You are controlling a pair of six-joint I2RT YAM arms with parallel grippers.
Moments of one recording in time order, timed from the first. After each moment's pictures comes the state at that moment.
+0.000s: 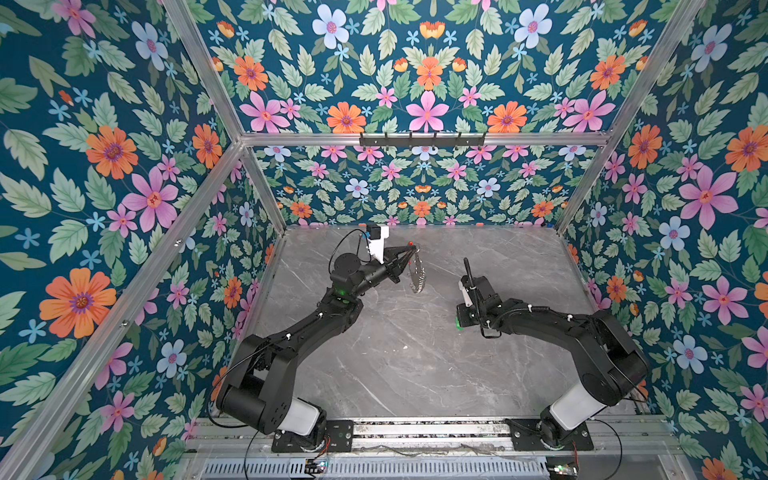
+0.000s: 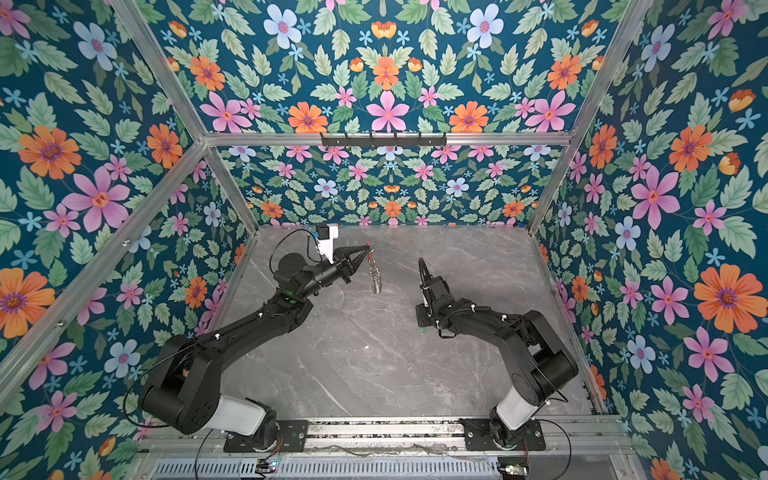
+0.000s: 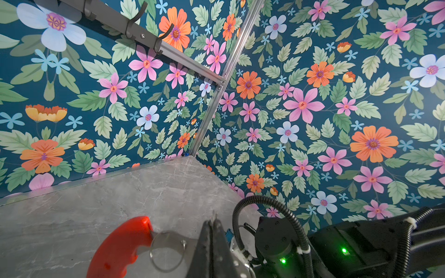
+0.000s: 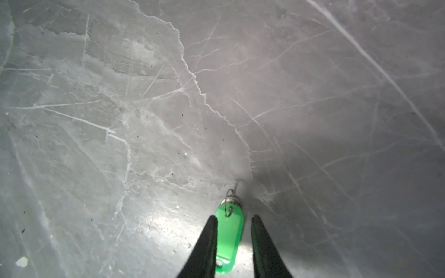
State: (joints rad) left arm -0.46 1.46 0.84 0.80 0.53 -0.52; right arm 0.52 1.63 0.83 -0.15 0.02 0.31
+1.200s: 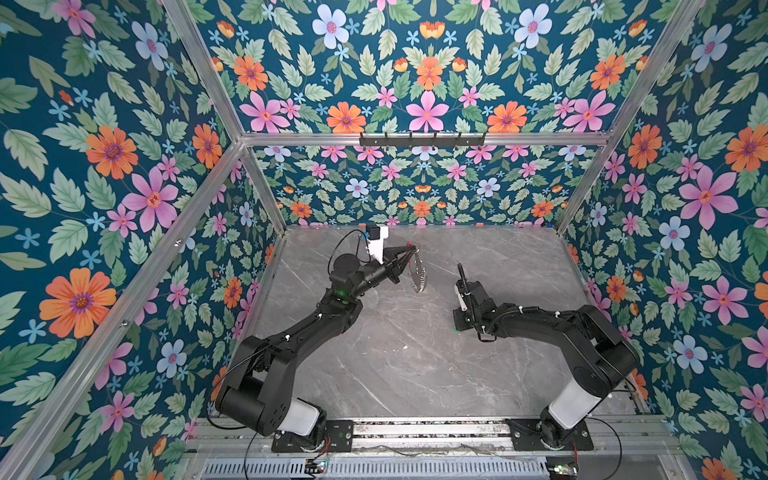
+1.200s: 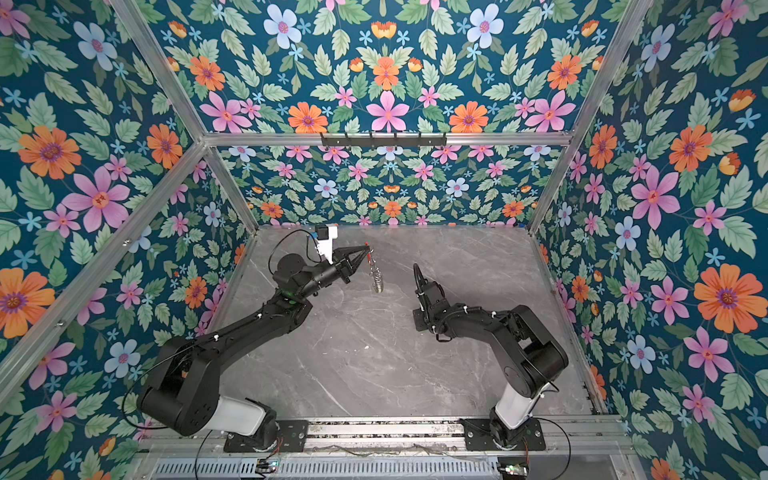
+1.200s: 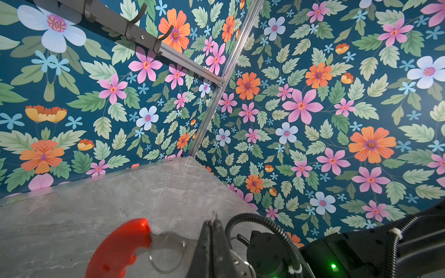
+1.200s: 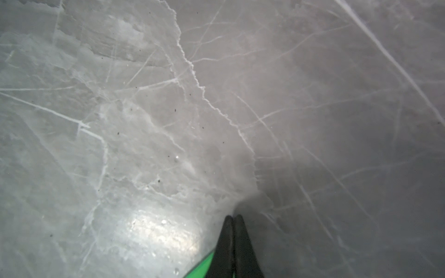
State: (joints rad) left arm -0.46 1.45 0.84 0.80 0.53 -0.52; right arm 0.56 1.67 0.80 -0.09 0.08 0.26
